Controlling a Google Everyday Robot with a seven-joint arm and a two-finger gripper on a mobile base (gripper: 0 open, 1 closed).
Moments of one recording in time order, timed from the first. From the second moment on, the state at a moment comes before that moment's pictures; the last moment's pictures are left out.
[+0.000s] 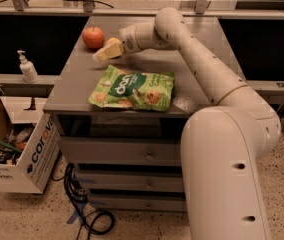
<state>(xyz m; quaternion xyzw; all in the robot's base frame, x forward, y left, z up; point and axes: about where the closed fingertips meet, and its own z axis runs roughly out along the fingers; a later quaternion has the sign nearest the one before) 0.846 0.107 0.841 -0.45 0.69 0.29 0.48</state>
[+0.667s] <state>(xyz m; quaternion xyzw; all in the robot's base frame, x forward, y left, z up) 0.862 0.031 0.848 -0.42 0.70 0.28 0.50</state>
